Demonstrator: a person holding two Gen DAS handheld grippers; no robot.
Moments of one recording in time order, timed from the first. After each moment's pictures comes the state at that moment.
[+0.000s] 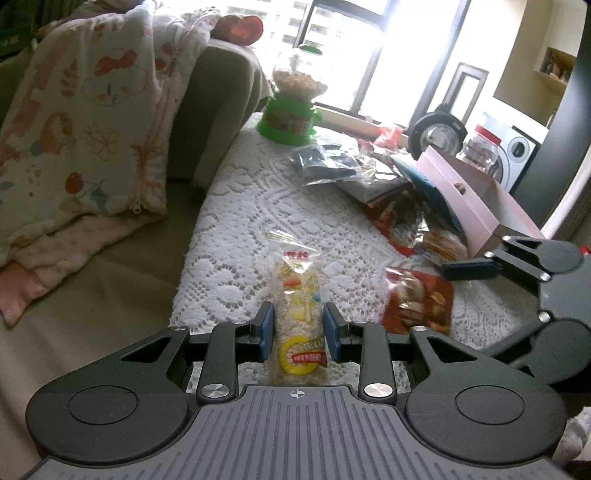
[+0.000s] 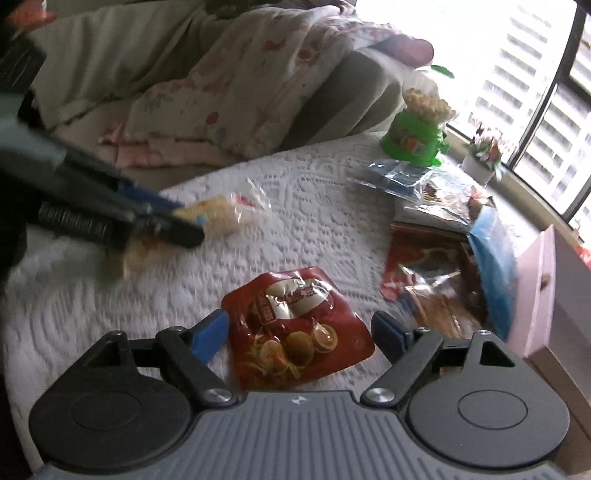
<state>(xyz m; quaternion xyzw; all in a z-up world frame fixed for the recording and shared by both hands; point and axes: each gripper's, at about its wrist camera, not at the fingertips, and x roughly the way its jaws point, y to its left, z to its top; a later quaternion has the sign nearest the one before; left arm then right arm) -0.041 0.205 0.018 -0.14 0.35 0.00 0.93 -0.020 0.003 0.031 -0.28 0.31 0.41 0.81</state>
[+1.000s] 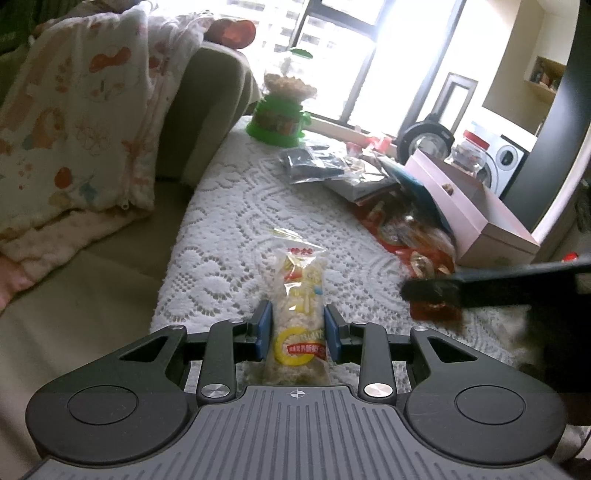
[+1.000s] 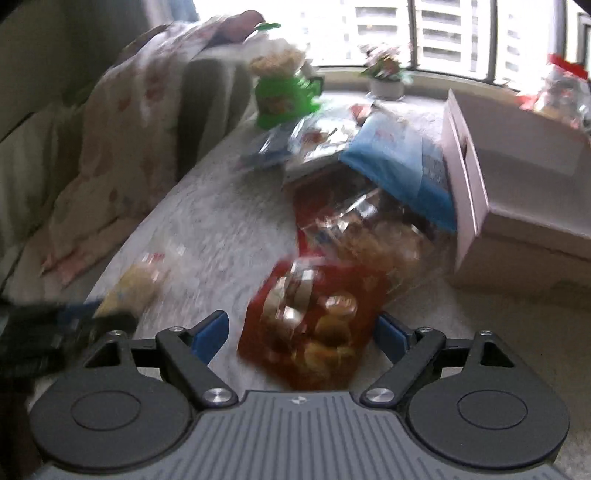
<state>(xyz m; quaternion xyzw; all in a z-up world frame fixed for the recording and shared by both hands) -0.048 0.201 0.009 -0.15 0.33 -0.01 0.93 0.028 -0.021 0.025 -0.05 0.40 0.27 0.87</state>
